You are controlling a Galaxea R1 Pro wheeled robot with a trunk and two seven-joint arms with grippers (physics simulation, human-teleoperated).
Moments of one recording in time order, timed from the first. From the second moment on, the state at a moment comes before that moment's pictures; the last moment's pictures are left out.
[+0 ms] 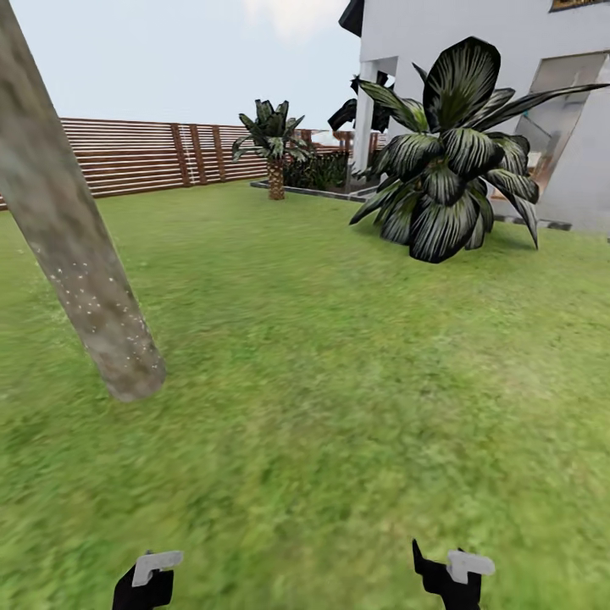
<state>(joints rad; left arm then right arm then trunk) -0.41 0.11 -0.16 -0.15 0.22 -0.43 0.10 -0.44 -0.07 0.36 -0.03 -0.54 -0.73 0.04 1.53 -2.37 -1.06</state>
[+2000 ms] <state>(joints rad) -0.27 0.09 -0.16 0.05 0.22 -0.88 0.10 -0.43 -0.06 0.36 -0.03 -0.54 -0.73 0.04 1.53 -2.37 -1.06</state>
